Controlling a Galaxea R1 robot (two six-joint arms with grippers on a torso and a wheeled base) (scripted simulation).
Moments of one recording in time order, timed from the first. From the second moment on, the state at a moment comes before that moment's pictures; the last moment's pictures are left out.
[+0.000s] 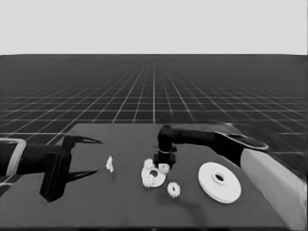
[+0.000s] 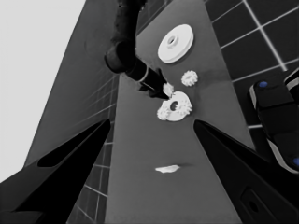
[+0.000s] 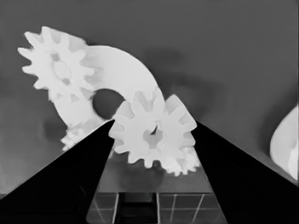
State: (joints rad) left arm -0.34 1.75 -0.42 0.31 0.68 0.35; right arm -0.09 2.94 -1.64 -0.28 -1.50 1.31
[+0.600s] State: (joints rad) left arm -0.34 1.75 -0.42 0.31 0.68 0.35; right arm -0.15 2.95 -1.68 -0.32 -1.48 1.29
